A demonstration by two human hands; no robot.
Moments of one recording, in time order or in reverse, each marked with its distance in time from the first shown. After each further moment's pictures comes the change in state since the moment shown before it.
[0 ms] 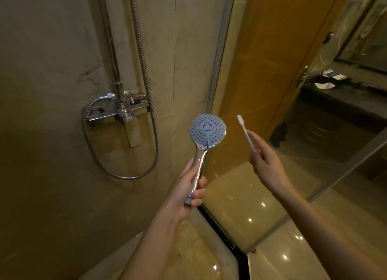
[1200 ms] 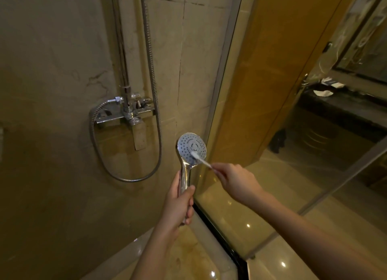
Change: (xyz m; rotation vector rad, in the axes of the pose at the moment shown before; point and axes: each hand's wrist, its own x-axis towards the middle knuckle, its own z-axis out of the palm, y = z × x) left_hand -0.011 -0.023 -0.037 0.354 0.266 0.206; right_hand 0.000 -0.023 0.060 -0.703 -0.373 -0.047
